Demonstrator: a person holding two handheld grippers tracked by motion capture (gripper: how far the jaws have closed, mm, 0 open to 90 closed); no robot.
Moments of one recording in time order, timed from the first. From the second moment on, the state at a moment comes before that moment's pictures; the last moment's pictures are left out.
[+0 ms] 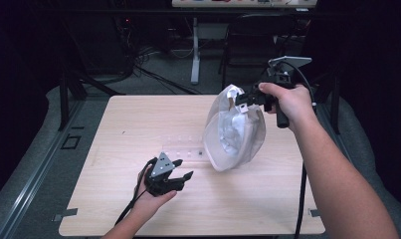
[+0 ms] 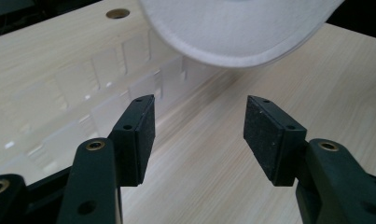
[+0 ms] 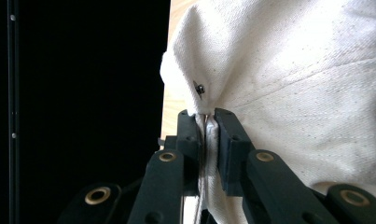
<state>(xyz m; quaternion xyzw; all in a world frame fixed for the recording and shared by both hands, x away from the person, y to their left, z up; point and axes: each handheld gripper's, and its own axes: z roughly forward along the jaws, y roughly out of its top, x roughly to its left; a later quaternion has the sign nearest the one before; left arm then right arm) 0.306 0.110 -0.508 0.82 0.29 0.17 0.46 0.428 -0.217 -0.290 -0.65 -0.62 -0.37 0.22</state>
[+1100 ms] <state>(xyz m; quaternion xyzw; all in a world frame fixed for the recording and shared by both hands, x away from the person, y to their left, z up) 0.319 0.007 -0.485 0.84 0.26 0.21 0.43 0.450 -0.204 -0.297 -0.67 -0.59 -0.40 0.21</state>
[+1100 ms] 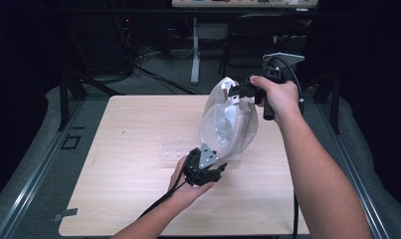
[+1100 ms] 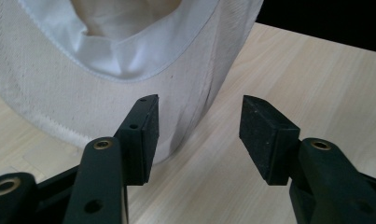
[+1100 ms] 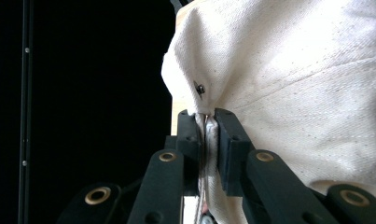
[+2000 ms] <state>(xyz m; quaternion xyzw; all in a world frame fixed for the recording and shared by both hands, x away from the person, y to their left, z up) 0.336 0.045 -0.480 0.83 0.25 0.21 0.46 0.451 -0.192 -0.293 -0.67 -0.60 -0.40 0.21</state>
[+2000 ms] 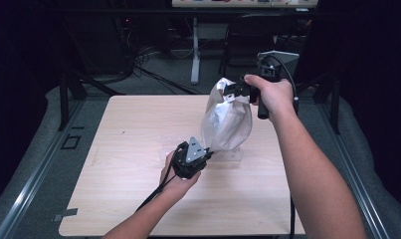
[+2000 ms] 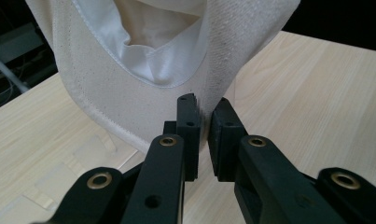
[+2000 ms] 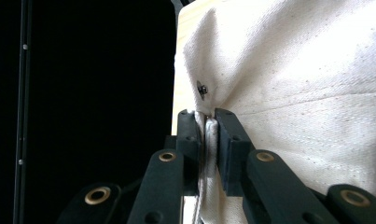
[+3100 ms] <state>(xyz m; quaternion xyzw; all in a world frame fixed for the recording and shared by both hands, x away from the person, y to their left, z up) 0.375 0.086 -0.492 0.82 0.21 0.15 0.51 0.458 -0.177 -0.308 -0.66 -0.60 -0.40 0.20</state>
